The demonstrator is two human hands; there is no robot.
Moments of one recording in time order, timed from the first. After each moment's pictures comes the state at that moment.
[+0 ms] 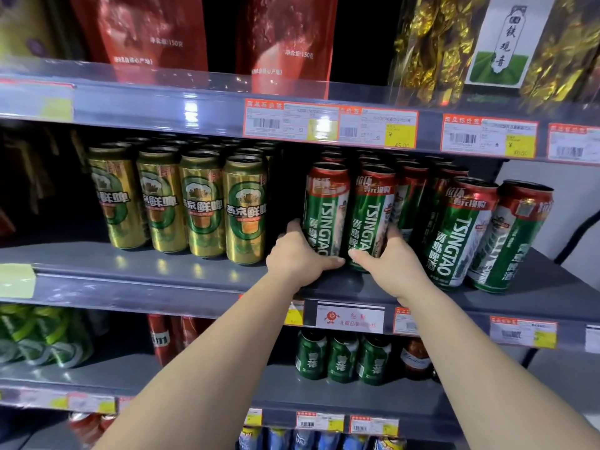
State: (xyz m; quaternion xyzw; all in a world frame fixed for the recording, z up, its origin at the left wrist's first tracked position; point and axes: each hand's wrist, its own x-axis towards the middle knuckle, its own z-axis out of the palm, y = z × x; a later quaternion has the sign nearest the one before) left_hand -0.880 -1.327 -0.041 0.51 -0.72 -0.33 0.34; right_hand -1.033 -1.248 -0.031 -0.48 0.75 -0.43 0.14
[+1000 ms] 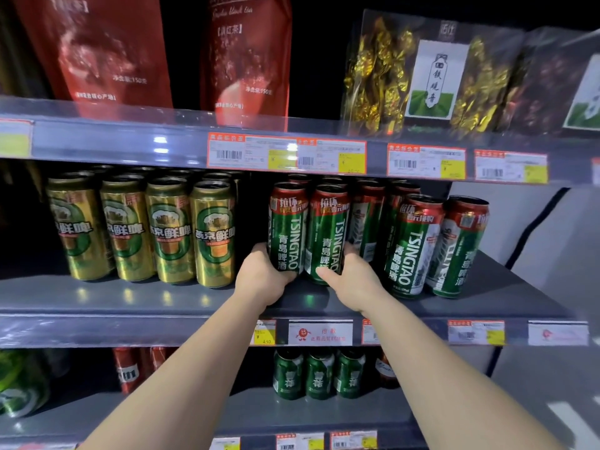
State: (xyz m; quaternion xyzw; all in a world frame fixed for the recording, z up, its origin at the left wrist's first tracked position) left_hand -0.876 -1.332 -0.043 0.49 -0.71 -0.32 0.38; right_hand -1.019 -1.240 -0.019 -0.50 0.79 -0.33 0.14
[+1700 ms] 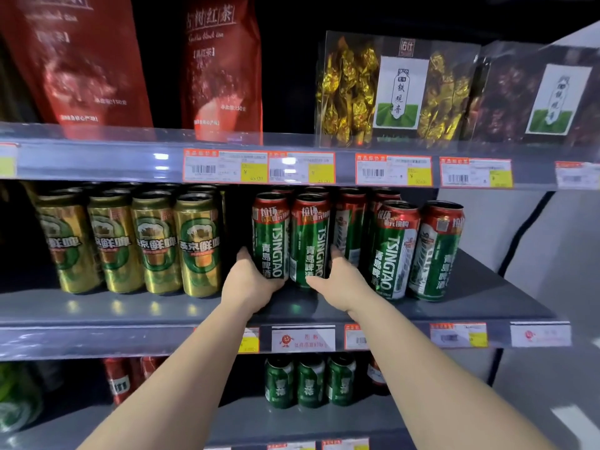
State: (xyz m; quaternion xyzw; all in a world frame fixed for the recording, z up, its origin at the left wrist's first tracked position) left_hand -0.880 -1.320 -0.035 0.52 -0.71 -0.30 0.38; right_hand -1.032 -1.239 -0.016 -0.51 0.77 -0.34 0.18
